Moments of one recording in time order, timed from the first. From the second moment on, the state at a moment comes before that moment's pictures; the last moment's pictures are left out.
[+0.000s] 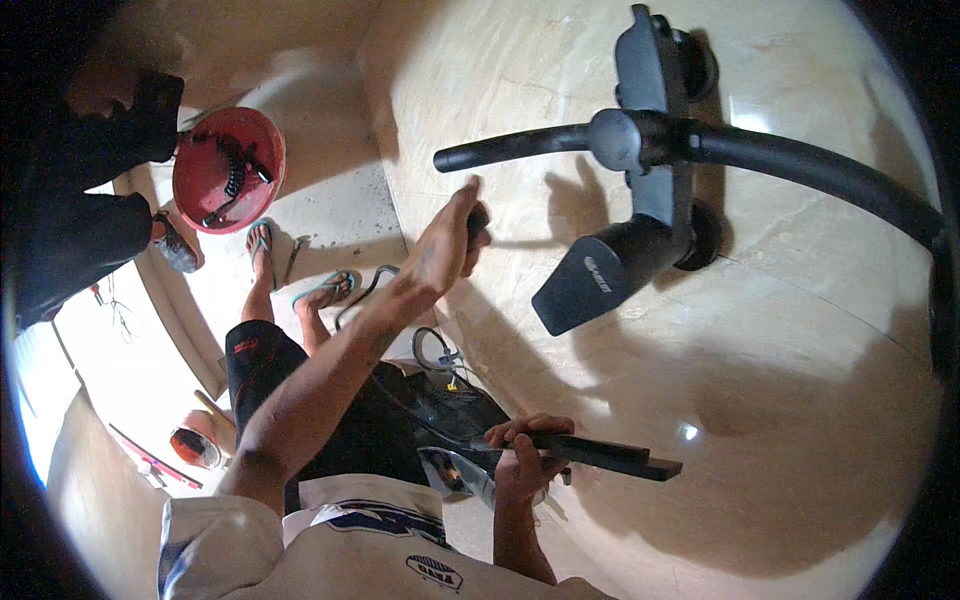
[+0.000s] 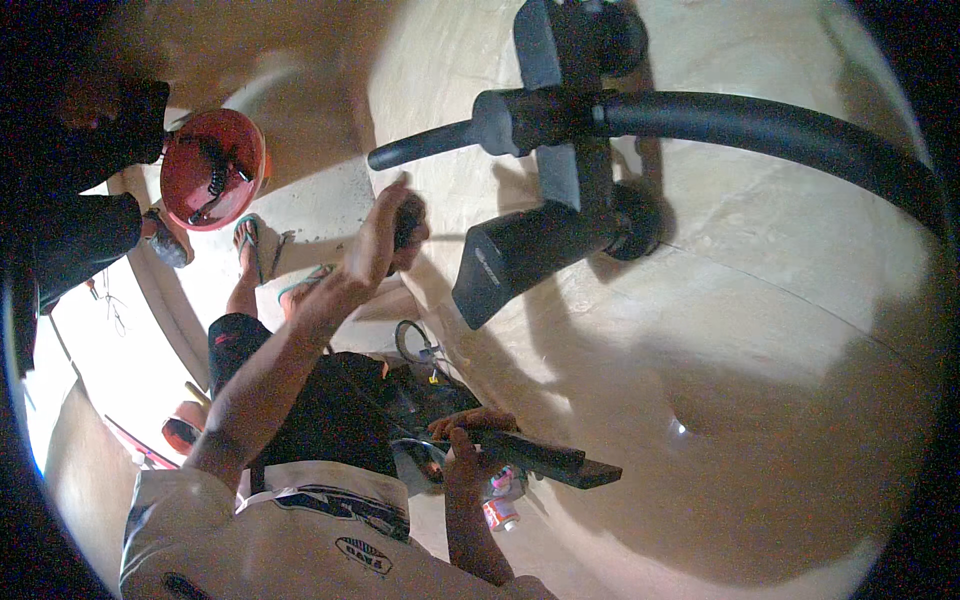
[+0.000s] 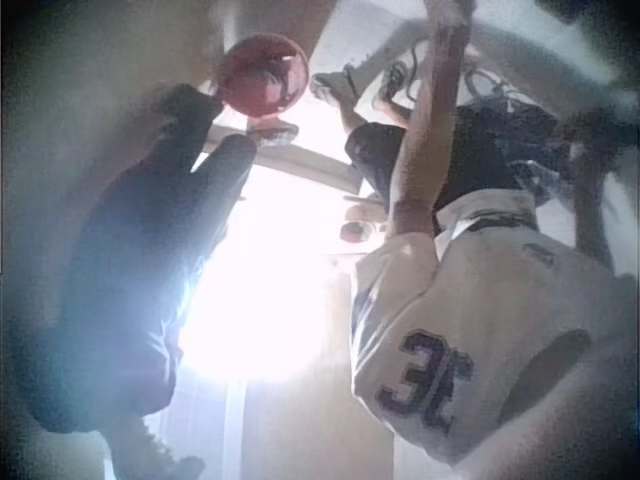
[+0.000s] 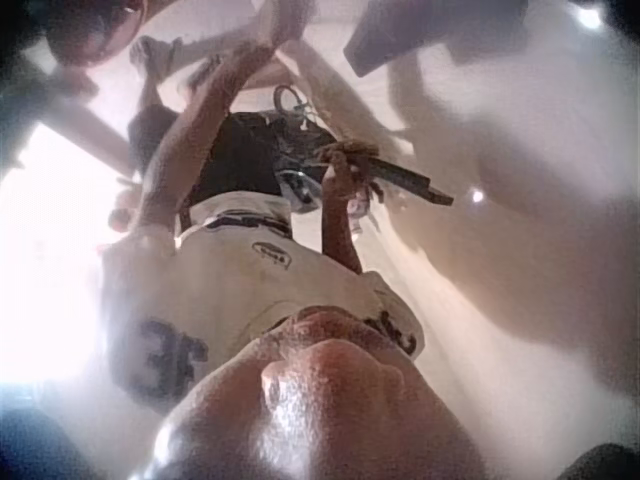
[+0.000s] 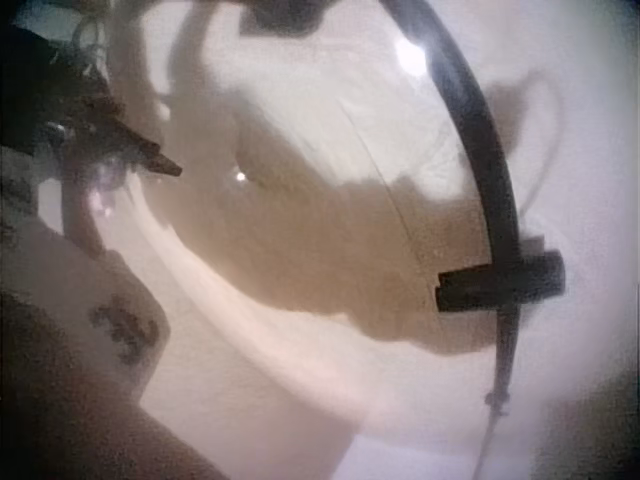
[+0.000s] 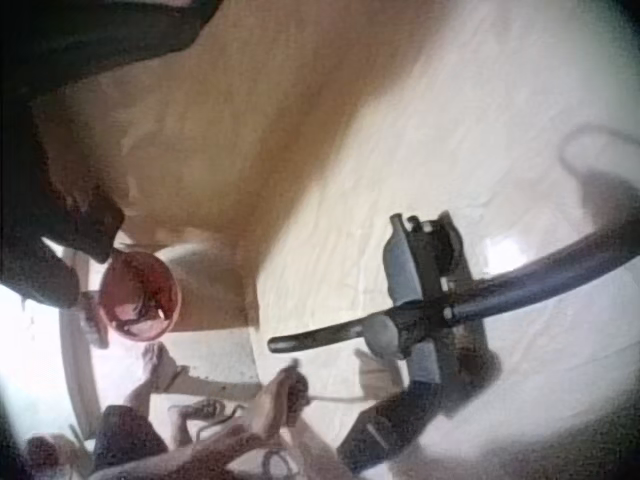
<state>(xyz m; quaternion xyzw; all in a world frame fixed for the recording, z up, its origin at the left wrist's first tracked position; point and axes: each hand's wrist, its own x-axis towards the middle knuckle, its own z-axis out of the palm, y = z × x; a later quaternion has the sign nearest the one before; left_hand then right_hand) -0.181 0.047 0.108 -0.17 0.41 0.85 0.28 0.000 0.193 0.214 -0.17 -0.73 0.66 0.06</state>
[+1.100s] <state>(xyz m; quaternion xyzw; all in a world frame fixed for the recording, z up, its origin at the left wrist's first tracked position) -0.228 0.084 0.176 0.03 0.28 0.96 -0.04 0.004 0.224 0.204 -0.22 -0.72 0.66 0.02</state>
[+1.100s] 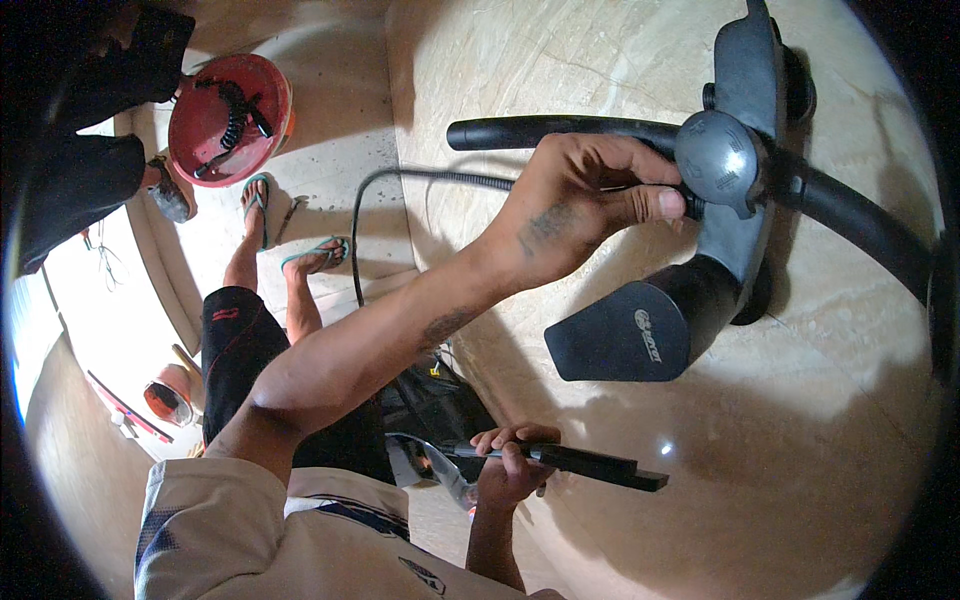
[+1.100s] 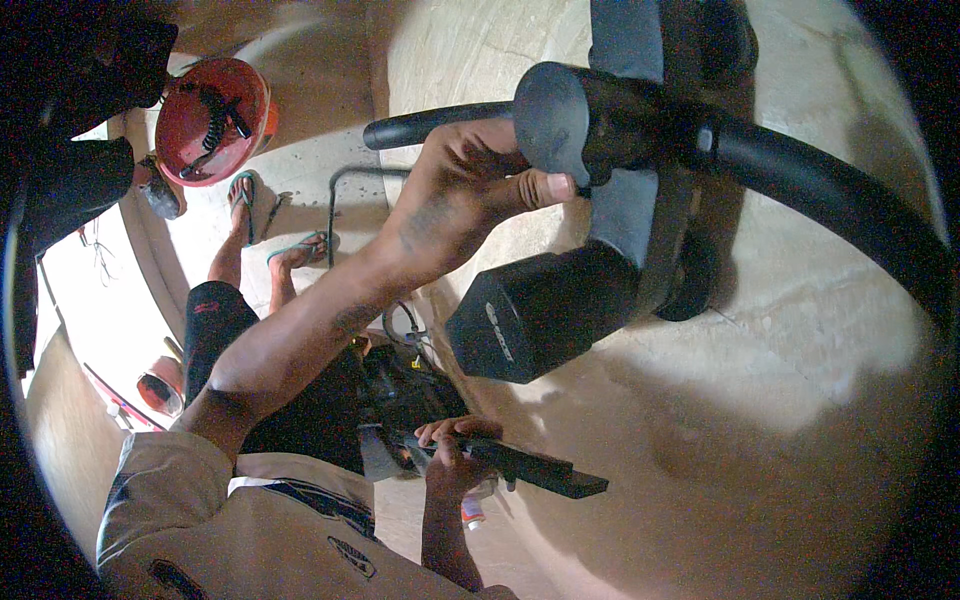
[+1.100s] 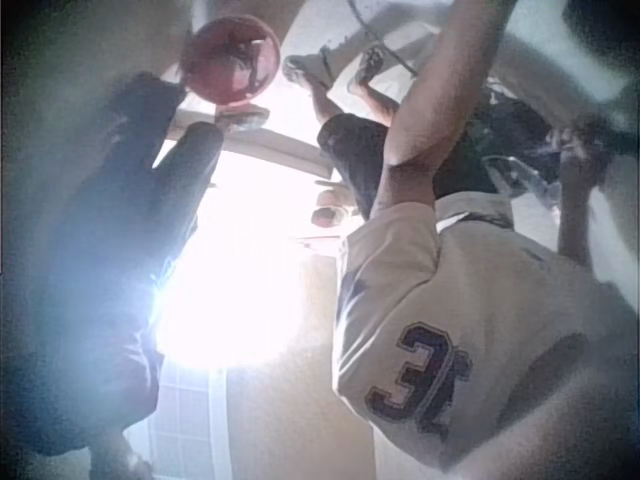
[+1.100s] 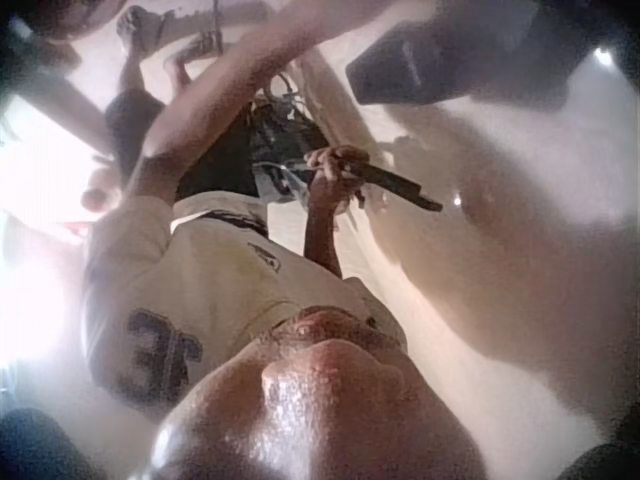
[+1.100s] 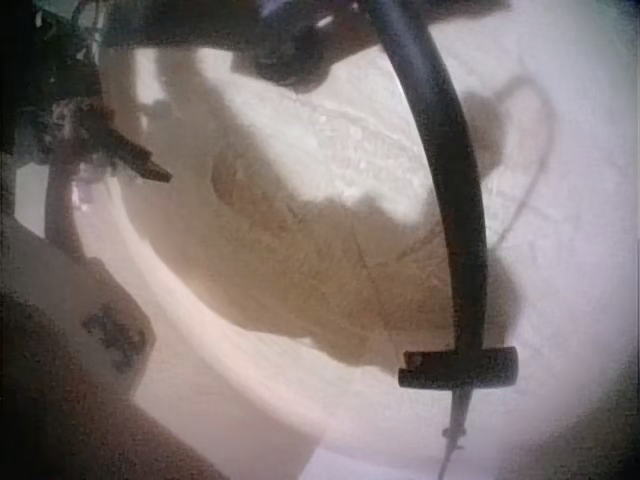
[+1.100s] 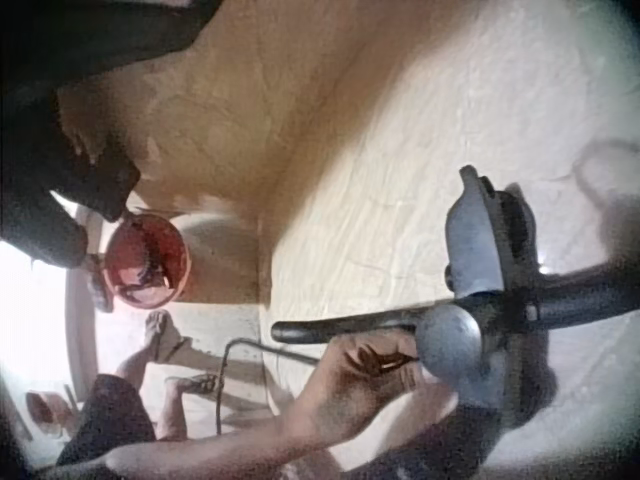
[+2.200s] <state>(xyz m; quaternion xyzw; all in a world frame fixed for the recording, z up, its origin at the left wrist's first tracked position) -0.233 0.105 0.178 0.01 0.54 0.68 -0.50 -0.060 0.210 0.142 -0.26 -0.70 0.65 0.15</state>
